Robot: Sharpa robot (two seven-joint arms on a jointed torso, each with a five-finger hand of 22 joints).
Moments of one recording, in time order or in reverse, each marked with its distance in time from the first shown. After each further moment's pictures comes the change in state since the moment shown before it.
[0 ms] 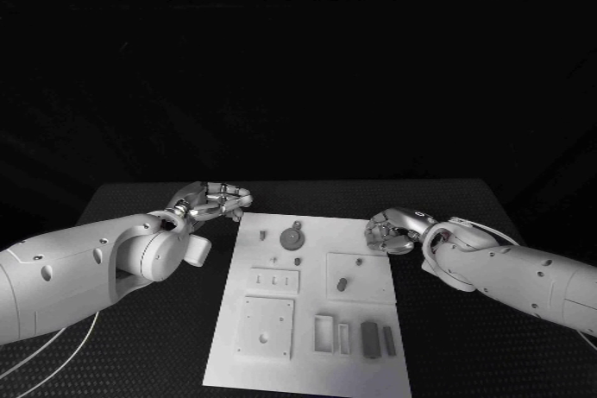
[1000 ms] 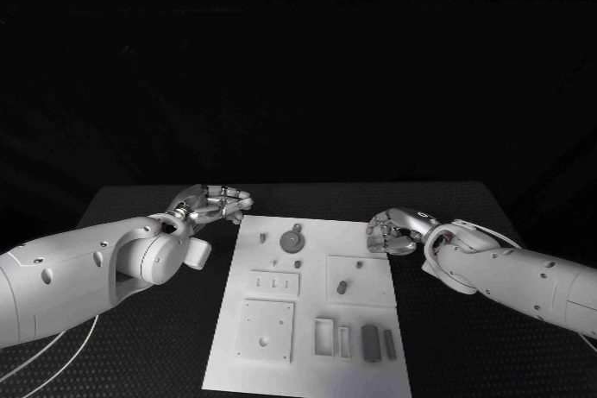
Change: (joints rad) left arm 0.000 0.001 0.000 0.001 0.000 -0.001 0.001; left_hand 0.000 0.000 0.000 0.000 0.000 0.000 0.000 0.000 -0.001 0.000 0.000 0.000 -0.002 0.000 0.000 0.000 0.000 -0.008 0.002 0.002 0.000 0.000; right arm 0.001 -0.007 0.000 0.002 0.035 -0.035 0.011; right_hand -0.012 -0.065 -0.078 -0.031 0.000 -0.016 0.016 -0.015 -0.016 -0.023 0.023 -0.026 -0.013 -0.005 0.012 -0.001 -0.007 -0.001 -0.002 -0.002 -0.012 0.000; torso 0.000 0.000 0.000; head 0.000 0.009
